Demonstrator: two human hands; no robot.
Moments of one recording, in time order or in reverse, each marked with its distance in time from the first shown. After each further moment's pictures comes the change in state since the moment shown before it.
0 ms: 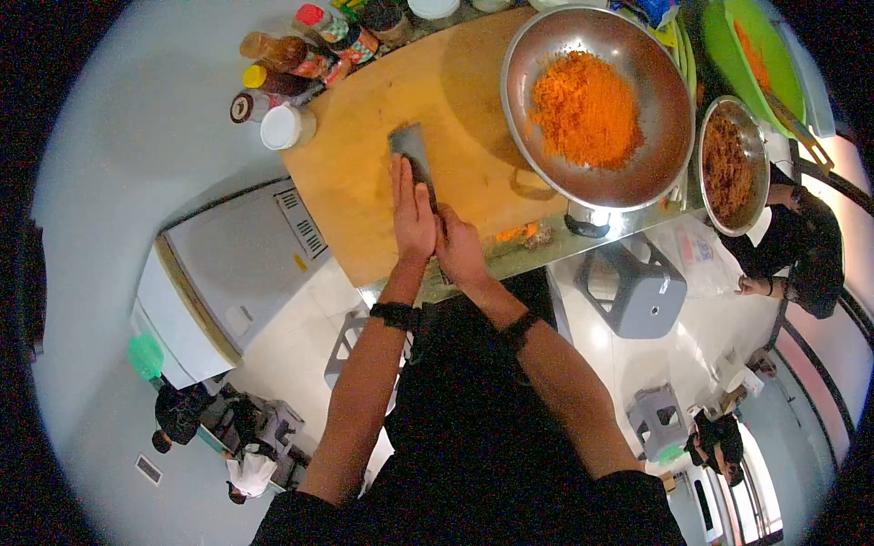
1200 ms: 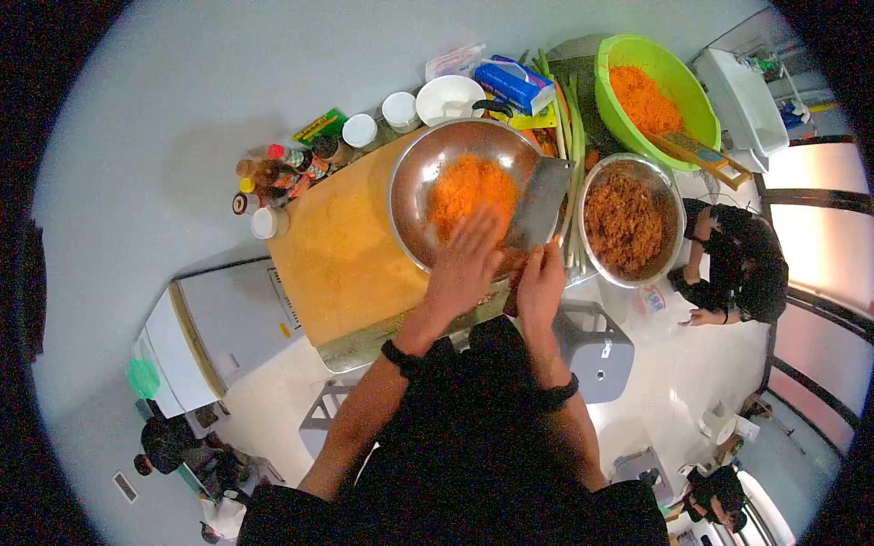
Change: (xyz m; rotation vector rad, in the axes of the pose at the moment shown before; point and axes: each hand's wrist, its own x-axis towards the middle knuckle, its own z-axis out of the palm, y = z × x) left_hand 0.016 0.259 0.114 0.343 -0.225 0.587; right_hand -0.001 -0.023 -0.320 0.316 0.546 0.202
